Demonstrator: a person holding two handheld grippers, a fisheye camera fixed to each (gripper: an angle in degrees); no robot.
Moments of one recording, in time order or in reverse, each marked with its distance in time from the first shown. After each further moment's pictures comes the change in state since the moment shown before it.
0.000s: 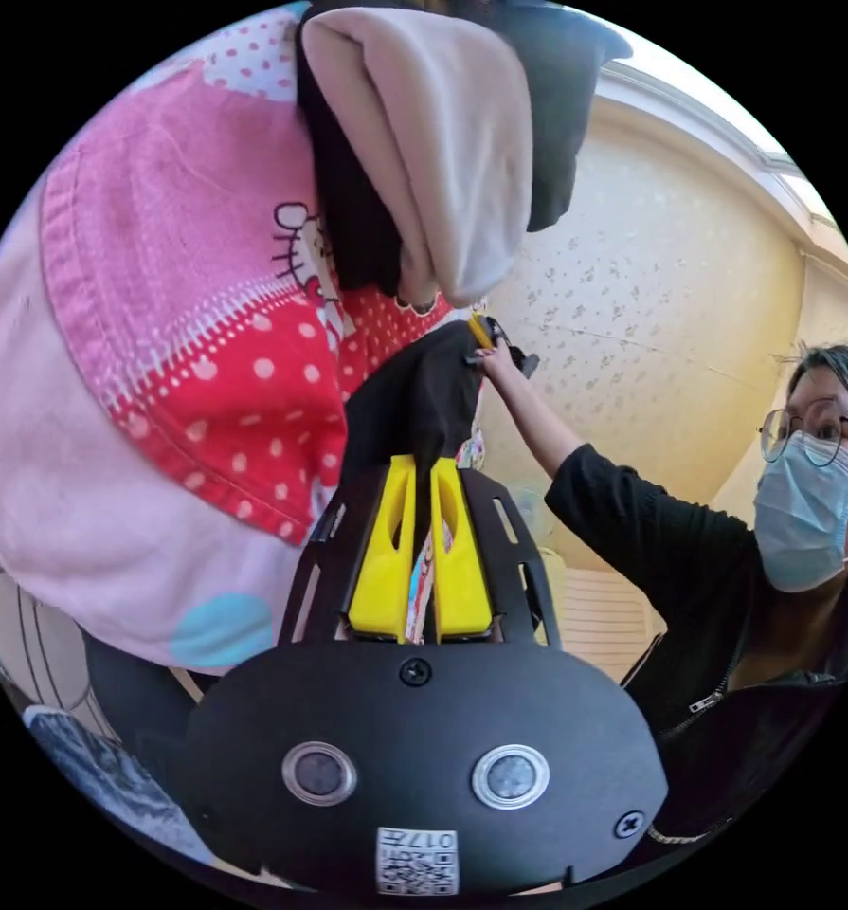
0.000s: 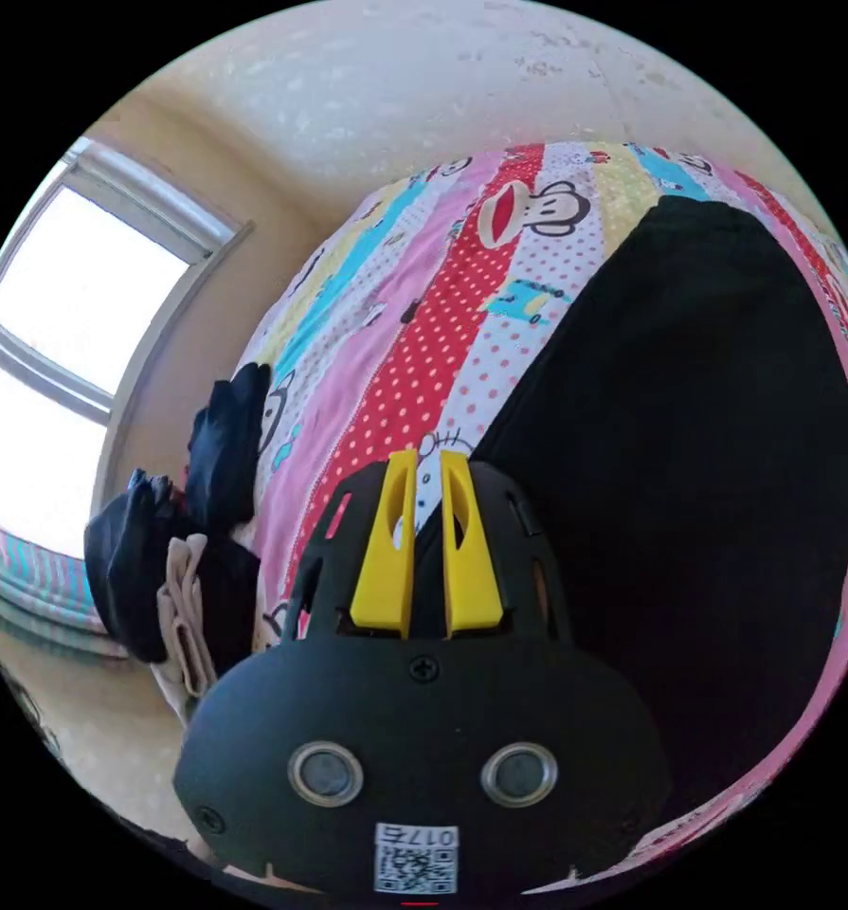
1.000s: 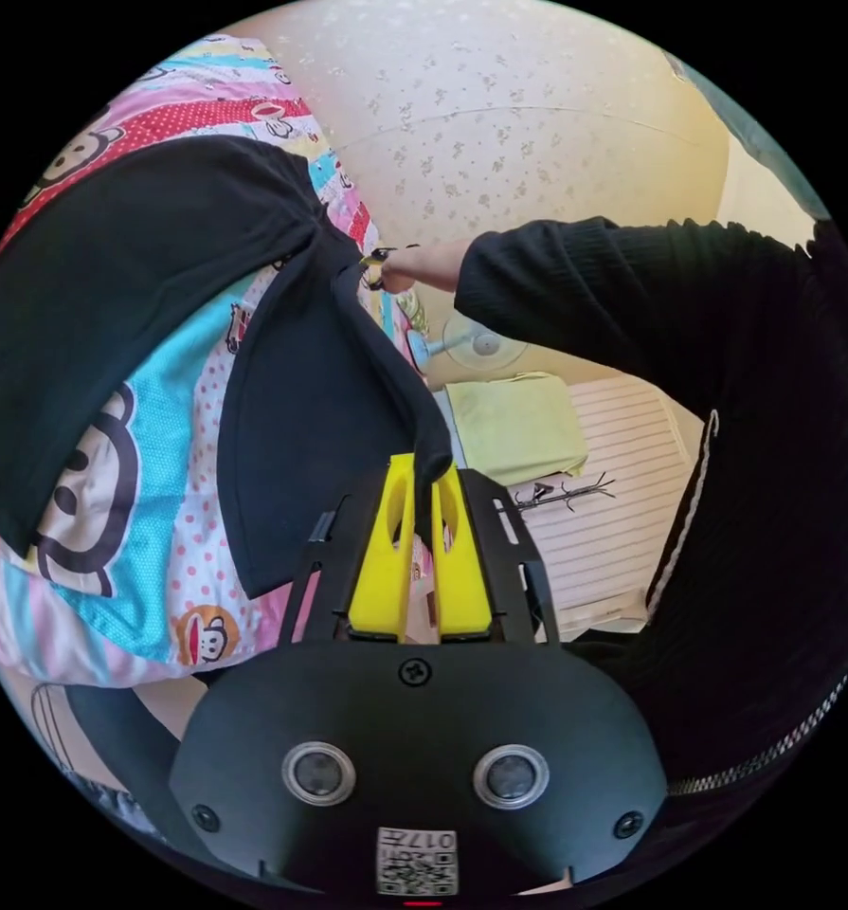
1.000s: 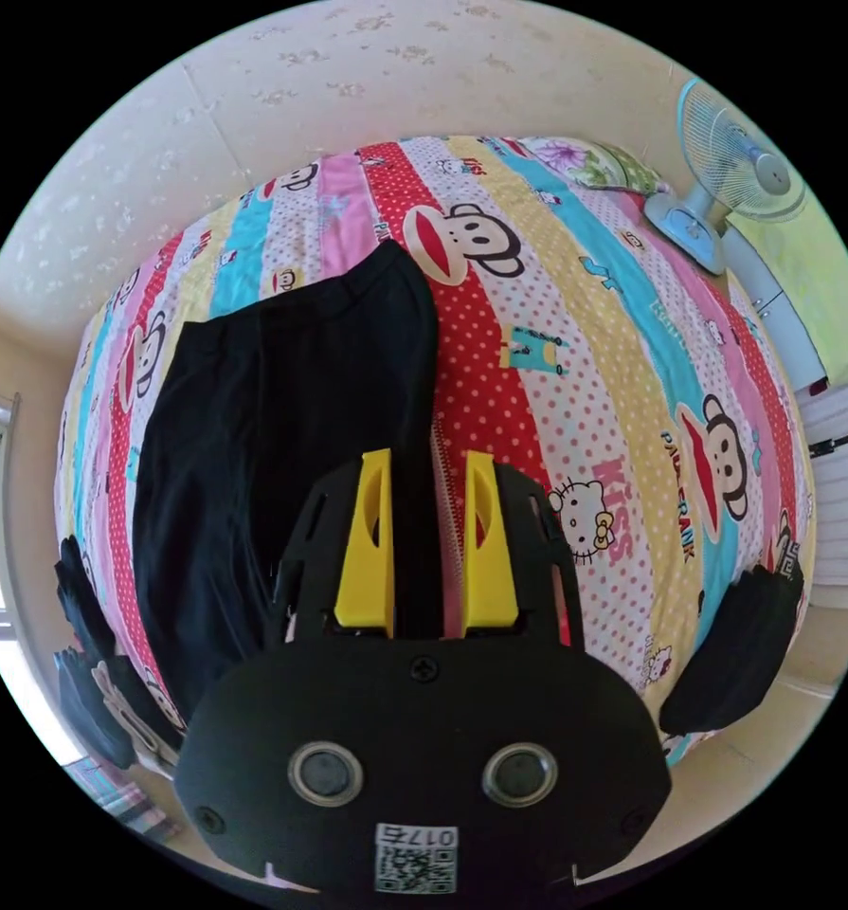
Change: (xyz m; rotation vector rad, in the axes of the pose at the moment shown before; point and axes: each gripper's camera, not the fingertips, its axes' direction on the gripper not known) left arm 0.208 0.228 0.125 -0.418 0.008 0.447; right arm 0.160 0.021 -0.320 -0.016 0.530 0.471
